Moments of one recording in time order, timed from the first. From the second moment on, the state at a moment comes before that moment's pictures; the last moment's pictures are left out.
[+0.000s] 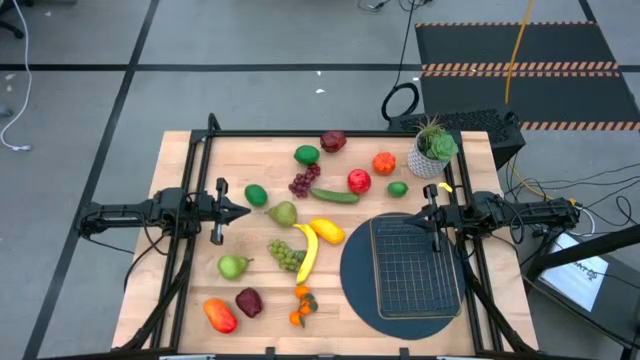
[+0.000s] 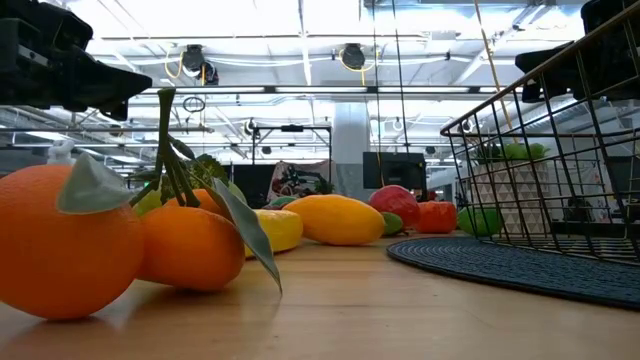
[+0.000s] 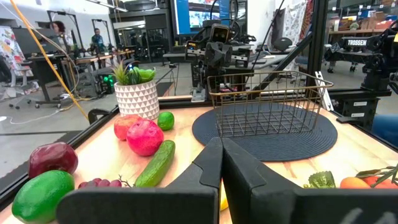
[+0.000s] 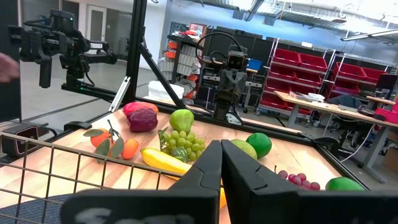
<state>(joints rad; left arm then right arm) 0.03 0.01 0.01 0.03 0.05 0.07 0.09 0.00 0.01 0.08 -0.05 -0.19</state>
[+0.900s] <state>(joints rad) 0.03 0.01 0.01 0.03 0.05 0.07 0.09 0.00 0.01 0.08 -0.05 -0.19</state>
